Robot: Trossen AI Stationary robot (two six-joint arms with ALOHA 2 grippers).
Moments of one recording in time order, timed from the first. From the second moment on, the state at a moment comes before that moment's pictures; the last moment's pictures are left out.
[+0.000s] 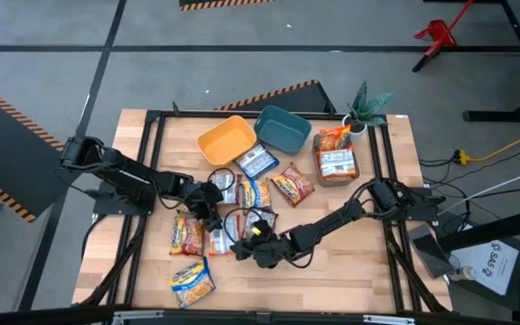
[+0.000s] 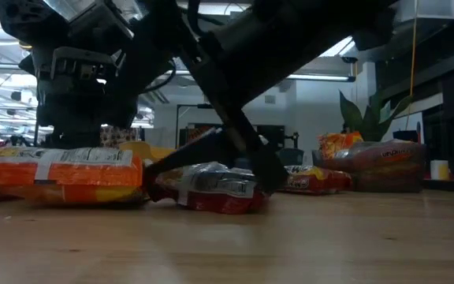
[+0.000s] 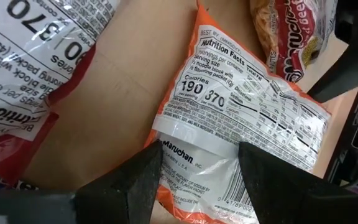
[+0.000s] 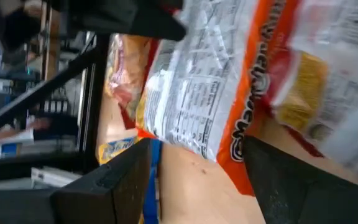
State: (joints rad) left arm -0.10 1.43 0.46 0.00 0.27 -0.94; right arm 0.43 2.21 1.40 0.18 0.44 1.63
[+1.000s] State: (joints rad) left arm -0.11 1.43 0.46 0.02 0.23 -0.98; right arm 0.39 2.29 1.51 0.07 0.35 1.75
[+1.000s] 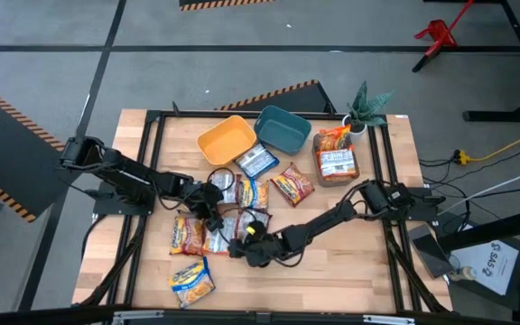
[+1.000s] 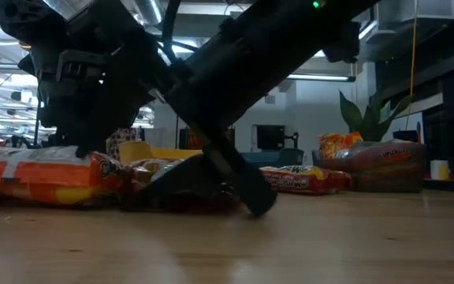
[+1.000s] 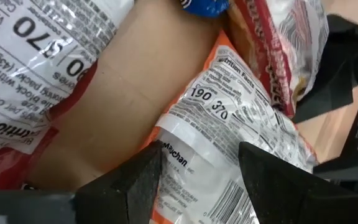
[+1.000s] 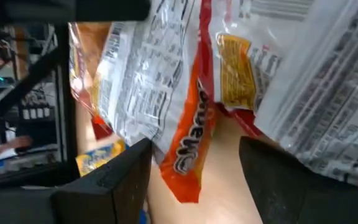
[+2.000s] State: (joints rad) left arm -0.11 1.32 0.53 0.06 0.34 -1.03; right arm 0.37 2.27 1.53 0.13 0.30 1.72
